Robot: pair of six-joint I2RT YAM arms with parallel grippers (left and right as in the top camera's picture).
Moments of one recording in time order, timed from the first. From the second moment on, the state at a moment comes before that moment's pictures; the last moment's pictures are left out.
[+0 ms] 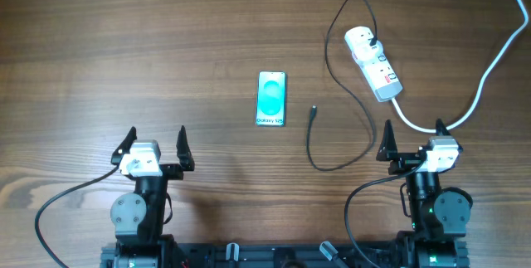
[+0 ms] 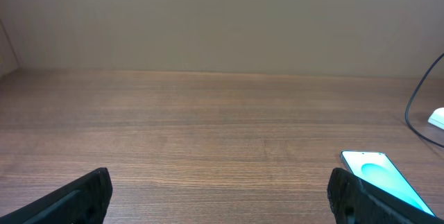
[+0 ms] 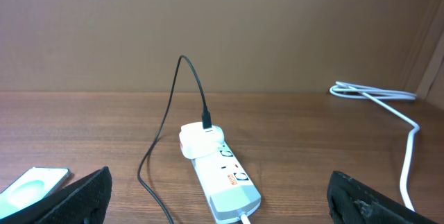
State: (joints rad) left arm 0.01 0.01 0.01 -0.07 0.01 -0.04; right arm -0.03 0.02 0.01 0.00 -0.04 -0.01
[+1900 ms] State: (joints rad) left arm 0.01 0.01 0.01 -0.07 0.01 -0.04; right arm -0.03 0.02 0.01 0.00 -0.04 -0.01
